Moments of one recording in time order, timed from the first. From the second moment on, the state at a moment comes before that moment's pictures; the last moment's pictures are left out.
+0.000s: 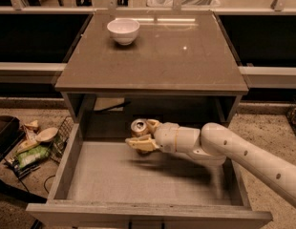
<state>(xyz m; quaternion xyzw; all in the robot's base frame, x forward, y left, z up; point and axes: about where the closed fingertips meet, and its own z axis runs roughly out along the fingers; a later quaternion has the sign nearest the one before) 0.559 0.034 0.670 -0.44 0.62 0.38 0.53</state>
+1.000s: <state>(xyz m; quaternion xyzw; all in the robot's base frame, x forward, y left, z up) 0.549 0.024 0.698 -0.43 0.63 0.37 0.53</state>
